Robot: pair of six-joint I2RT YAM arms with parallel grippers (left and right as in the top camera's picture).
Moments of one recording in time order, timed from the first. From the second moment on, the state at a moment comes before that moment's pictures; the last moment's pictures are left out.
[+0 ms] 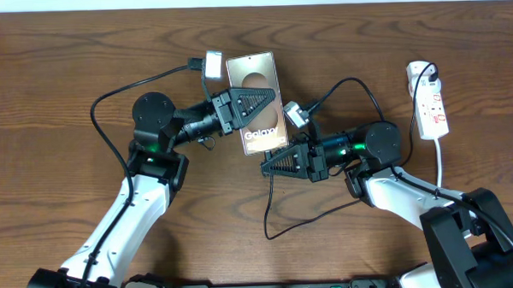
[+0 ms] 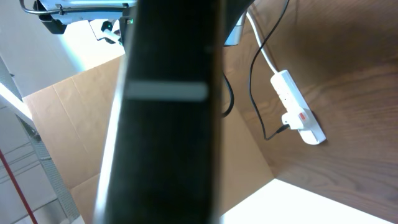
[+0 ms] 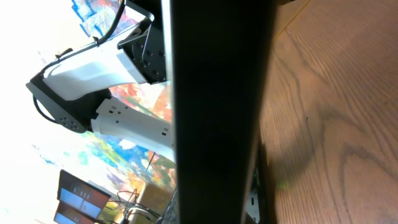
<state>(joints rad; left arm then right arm) -0.28 1.37 0.78 0.71 0.98 -1.14 0.39 1.62 0.62 1.38 -1.42 1.32</state>
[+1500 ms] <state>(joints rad) -0.27 1.37 0.77 0.68 1.20 -1.15 0.35 1.62 0.71 1.37 -1.23 1.28</state>
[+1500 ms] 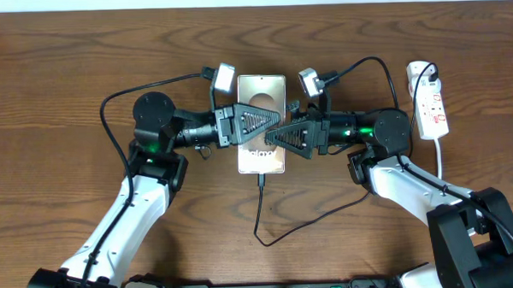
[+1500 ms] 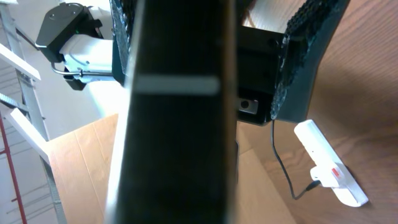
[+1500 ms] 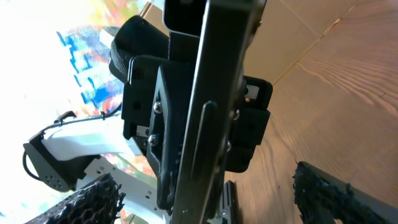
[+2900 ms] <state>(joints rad) -0.14 1.35 0.77 0.73 1.22 -1.16 0.31 1.63 0.71 1.49 -1.42 1.22</state>
